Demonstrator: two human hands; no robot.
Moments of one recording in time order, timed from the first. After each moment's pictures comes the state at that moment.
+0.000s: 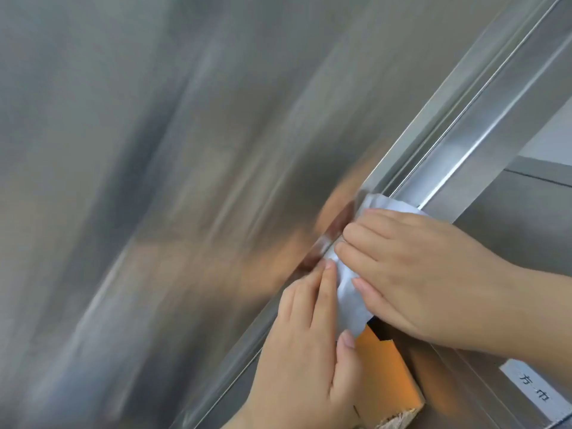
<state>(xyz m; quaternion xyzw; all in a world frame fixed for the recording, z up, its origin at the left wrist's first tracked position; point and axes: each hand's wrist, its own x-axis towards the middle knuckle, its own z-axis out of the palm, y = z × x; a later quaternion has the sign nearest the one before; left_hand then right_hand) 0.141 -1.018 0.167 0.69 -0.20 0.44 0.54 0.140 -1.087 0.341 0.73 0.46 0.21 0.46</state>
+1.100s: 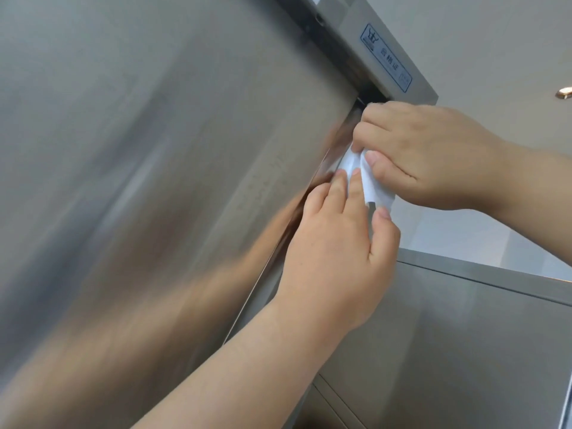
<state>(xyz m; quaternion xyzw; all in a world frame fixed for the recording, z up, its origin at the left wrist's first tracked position) 0.174 -1.028 0.432 0.67 -0.27 0.55 0.43 0.134 -1.097 0.586 0.67 0.30 0.45 0.51</state>
